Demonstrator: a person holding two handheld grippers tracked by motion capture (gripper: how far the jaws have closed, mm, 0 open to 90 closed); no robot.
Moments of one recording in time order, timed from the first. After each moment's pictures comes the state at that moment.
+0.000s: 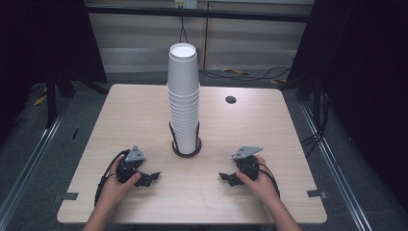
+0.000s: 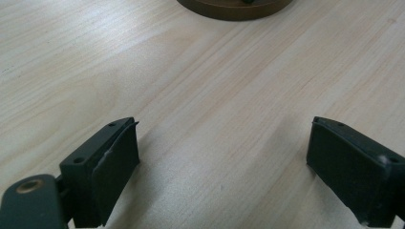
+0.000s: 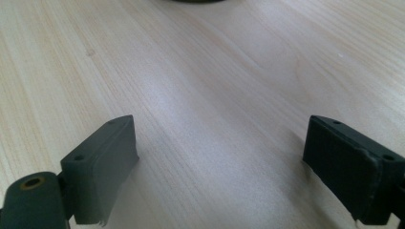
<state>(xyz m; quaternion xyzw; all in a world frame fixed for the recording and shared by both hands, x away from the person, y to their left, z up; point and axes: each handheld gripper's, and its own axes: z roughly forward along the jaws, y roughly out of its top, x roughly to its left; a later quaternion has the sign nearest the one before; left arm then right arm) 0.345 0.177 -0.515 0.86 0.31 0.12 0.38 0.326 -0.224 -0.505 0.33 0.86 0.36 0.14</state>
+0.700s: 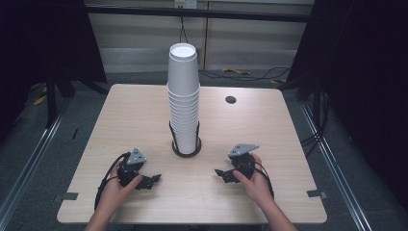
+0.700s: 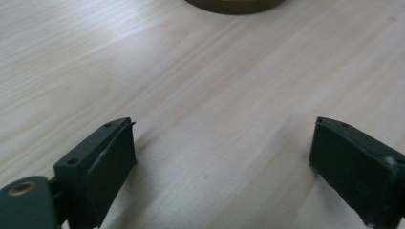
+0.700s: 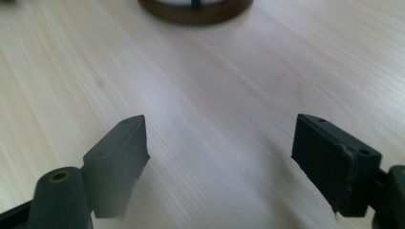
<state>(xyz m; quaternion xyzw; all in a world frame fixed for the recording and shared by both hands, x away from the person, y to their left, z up) 0.333 0.171 -0.512 0.86 0.32 0.12 0.37 0.324 -0.206 -0.488 0.36 0.85 0.36 0.14</state>
